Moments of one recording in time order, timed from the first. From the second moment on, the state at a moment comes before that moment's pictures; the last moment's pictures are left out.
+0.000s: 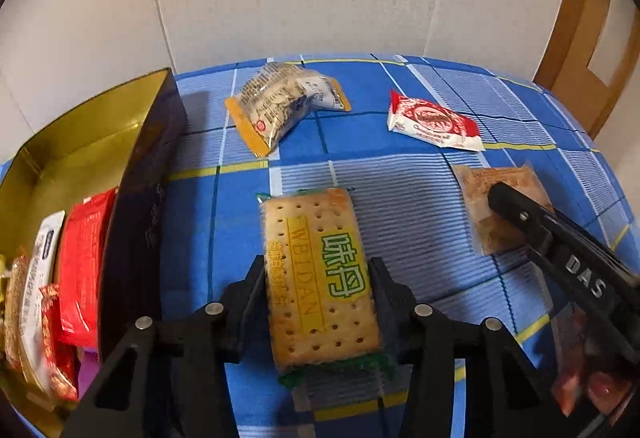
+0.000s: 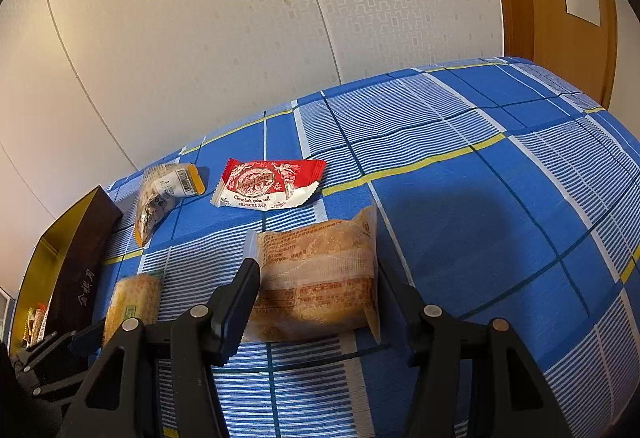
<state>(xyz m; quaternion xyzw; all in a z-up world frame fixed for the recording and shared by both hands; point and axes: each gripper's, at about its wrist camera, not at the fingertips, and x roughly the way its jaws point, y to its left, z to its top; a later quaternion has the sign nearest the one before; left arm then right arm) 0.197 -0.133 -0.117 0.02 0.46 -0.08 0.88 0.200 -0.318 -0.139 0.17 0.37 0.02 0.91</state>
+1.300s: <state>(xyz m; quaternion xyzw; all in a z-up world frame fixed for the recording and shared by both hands) 0.129 0.021 -0.045 -0.10 0.39 -0.07 0.91 0.210 -0.270 -0.141 0.01 0.41 0.00 0.91</state>
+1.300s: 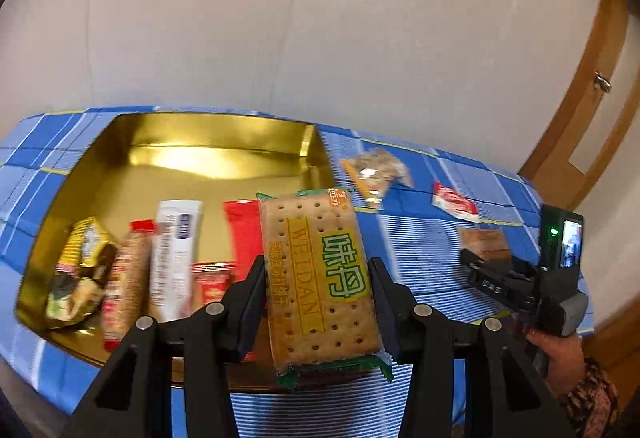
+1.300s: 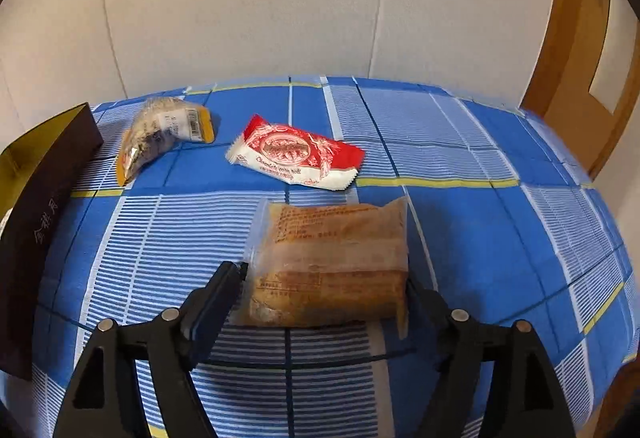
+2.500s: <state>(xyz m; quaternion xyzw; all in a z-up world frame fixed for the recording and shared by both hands) 0.170 0.142 -0.087 -0.08 0.42 0.09 0.90 0.196 -0.280 -0.113 0.13 0.36 0.05 0.92</state>
